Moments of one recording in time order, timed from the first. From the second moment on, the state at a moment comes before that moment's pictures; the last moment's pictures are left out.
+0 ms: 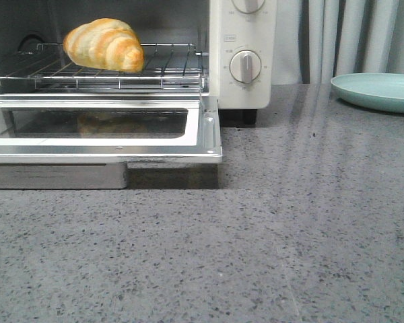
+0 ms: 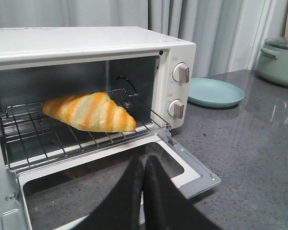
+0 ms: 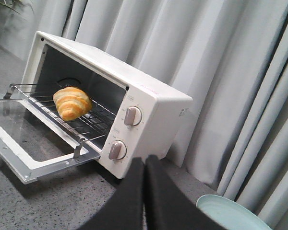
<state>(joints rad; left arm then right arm) -0.44 0.29 -0.49 -0.39 0.41 0.41 0.86 -0.01 -0.45 -0.62 0.50 0.07</state>
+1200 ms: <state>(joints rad) -0.16 0.00 0.00 -0.24 0.27 0.28 0.86 -0.01 -0.45 -0.62 0.50 0.07</state>
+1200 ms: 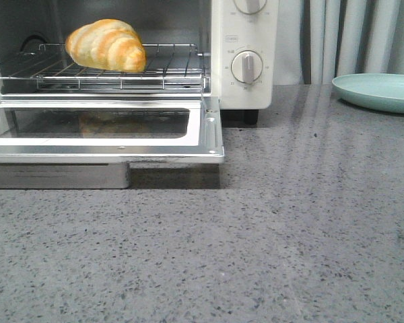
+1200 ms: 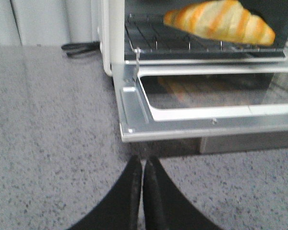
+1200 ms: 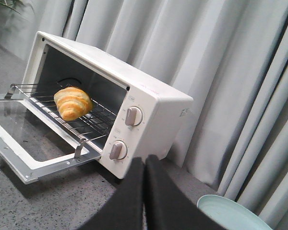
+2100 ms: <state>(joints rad) -0.16 0.00 0.00 -0.24 0.35 0.28 0.86 -0.01 -0.45 -0.62 0.50 0.07</state>
